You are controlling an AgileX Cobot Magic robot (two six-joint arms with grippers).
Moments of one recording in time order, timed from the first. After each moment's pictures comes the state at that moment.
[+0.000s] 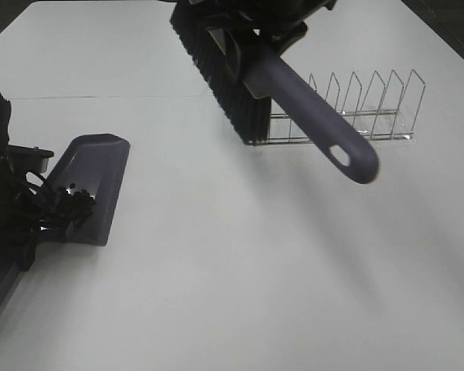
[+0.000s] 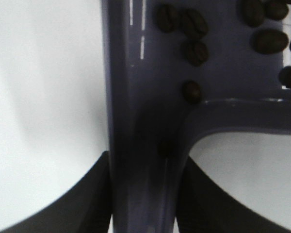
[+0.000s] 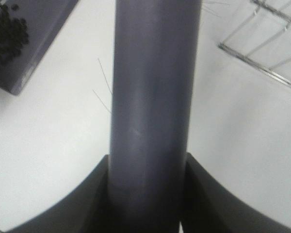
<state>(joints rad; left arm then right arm) -0.26 1.99 -1.02 0.11 0.80 -0.25 0.56 1.96 -1.86 0.01 1.23 0.05</state>
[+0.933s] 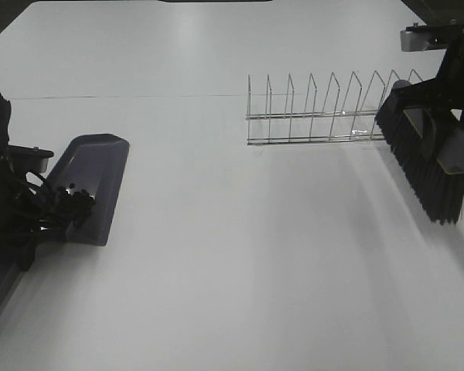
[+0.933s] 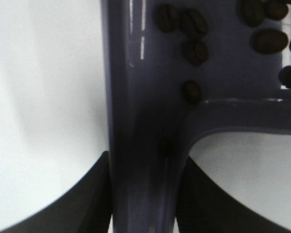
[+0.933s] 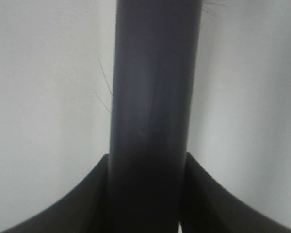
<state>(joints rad) -0.26 1.99 -1.02 0.11 0.80 -0.25 0.07 1.89 -1.41 -0.03 1.19 0.05</state>
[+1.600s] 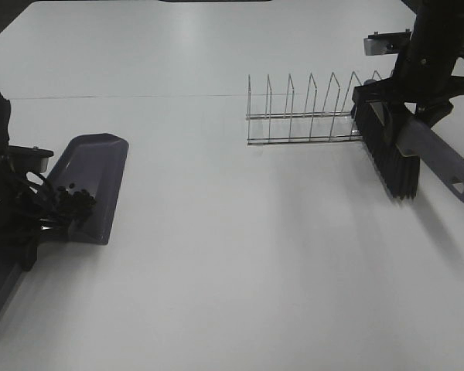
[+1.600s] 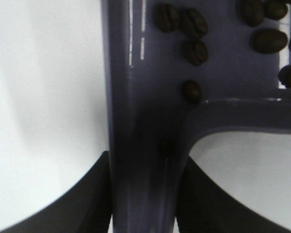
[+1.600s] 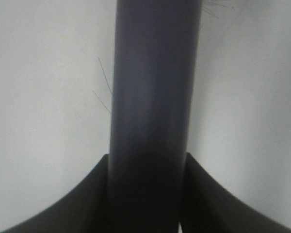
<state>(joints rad) -0.26 1.99 -1.02 0.09 0.80 -0.25 0.07 2.18 -1.75 -0.03 1.22 0.04</state>
